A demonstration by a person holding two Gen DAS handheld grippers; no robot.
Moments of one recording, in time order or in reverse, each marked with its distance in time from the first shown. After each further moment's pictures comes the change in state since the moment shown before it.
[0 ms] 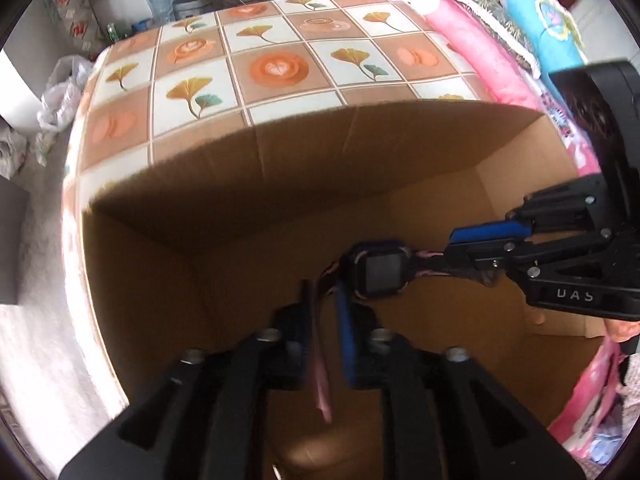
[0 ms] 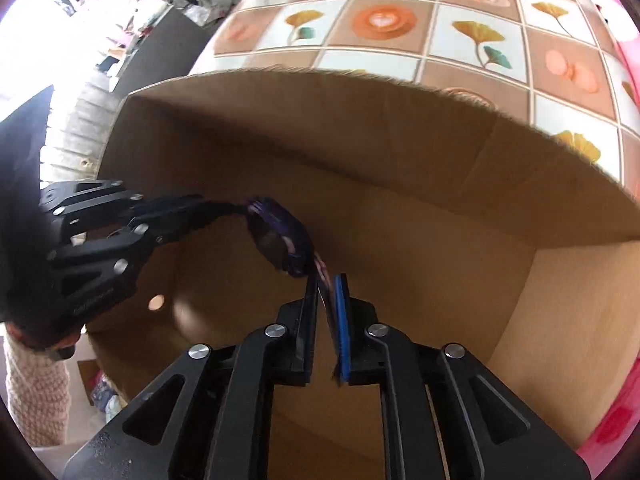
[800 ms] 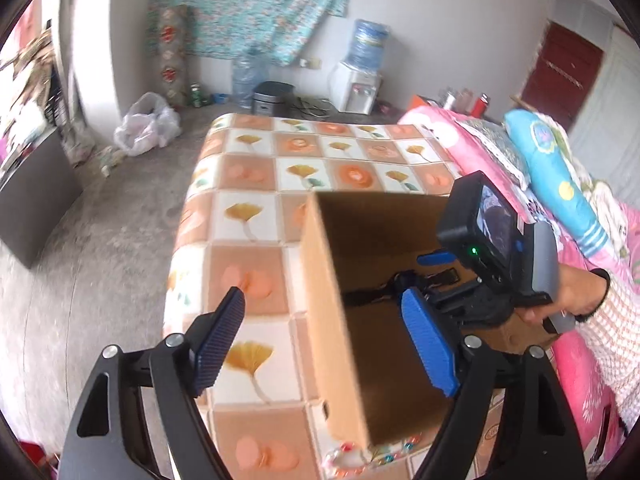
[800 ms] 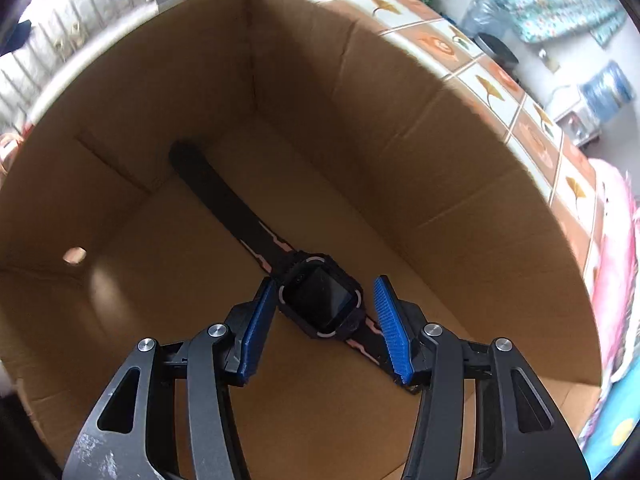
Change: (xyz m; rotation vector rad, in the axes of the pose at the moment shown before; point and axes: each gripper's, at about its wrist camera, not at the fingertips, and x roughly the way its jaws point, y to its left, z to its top) left arm -0.129 0.056 -0.141 -0.248 -0.465 0.046; right arm 0.062 0.117 -0.028 -0.518 -0.053 -0.420
